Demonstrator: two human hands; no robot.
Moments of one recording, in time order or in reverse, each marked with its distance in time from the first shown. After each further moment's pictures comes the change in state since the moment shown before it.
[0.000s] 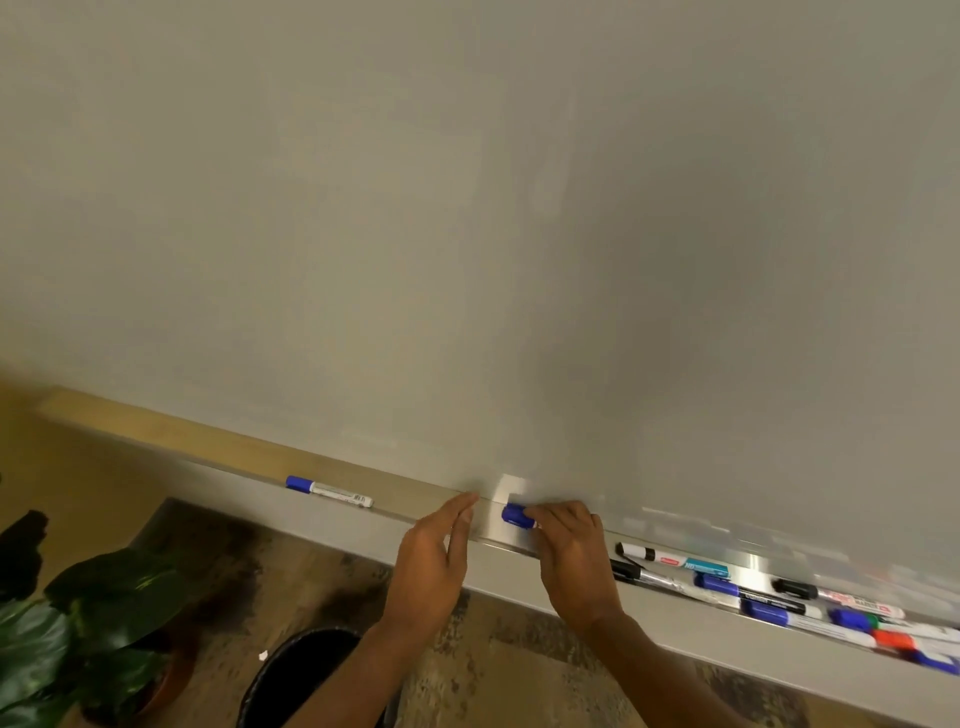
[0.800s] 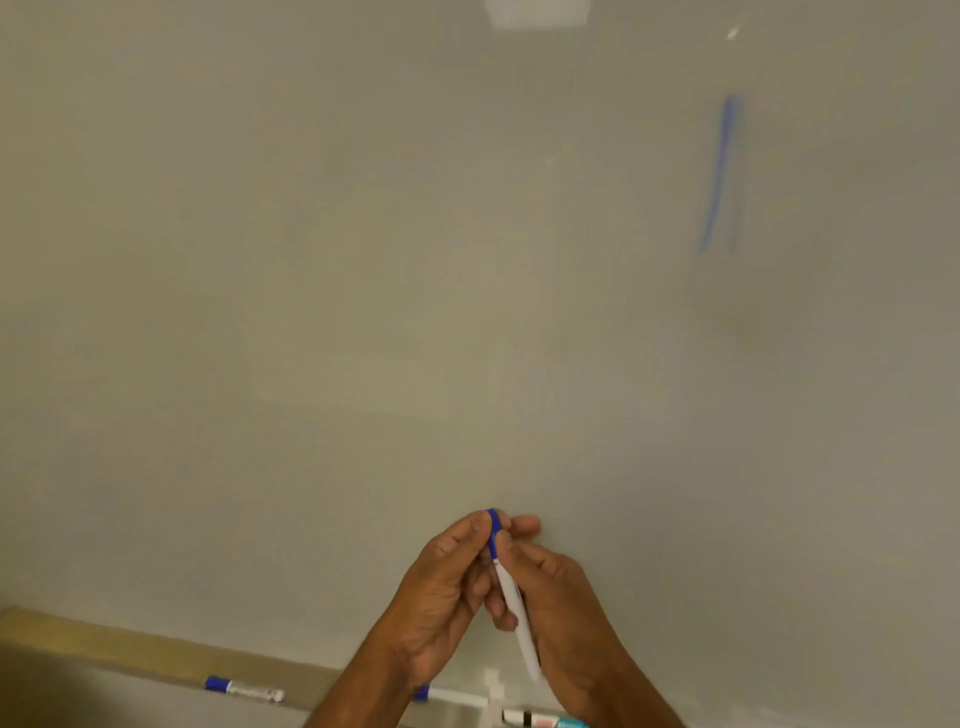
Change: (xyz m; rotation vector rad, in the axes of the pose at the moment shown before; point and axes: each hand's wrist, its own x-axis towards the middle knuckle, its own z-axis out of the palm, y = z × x) left_hand -0.059 0.344 -0.032 -0.924 -0.495 0.039; right_hand 0.024 -0.107 -0.372 1.303 -0.124 0.389
